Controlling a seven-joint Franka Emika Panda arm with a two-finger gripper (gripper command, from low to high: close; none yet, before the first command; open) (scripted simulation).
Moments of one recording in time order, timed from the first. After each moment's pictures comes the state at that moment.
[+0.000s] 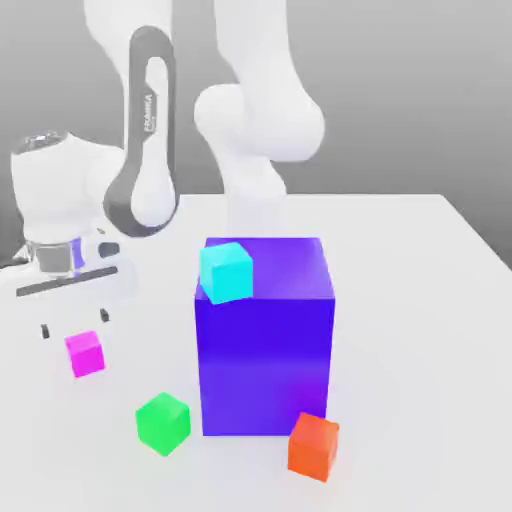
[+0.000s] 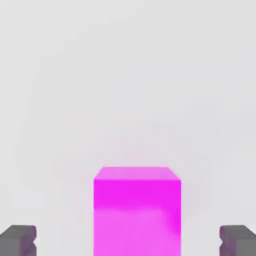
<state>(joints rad) -0.77 0.15 -0.09 -2.83 0.05 2.99 2.50</state>
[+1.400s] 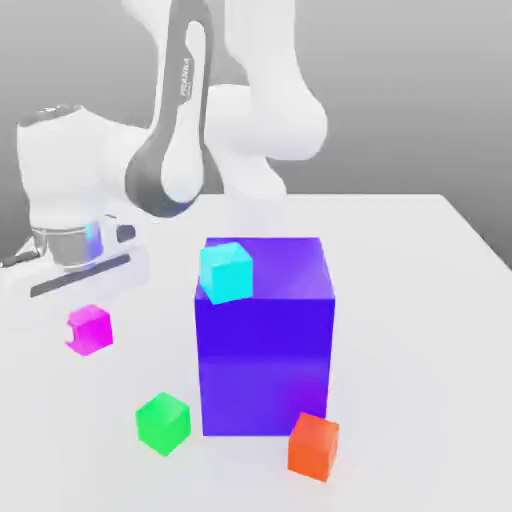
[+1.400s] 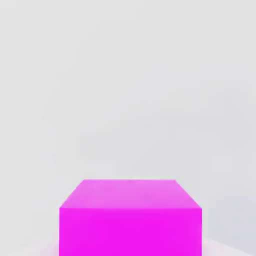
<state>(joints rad) -0.60 -0.08 -0.02 -2.80 0.13 2.78 2.31</state>
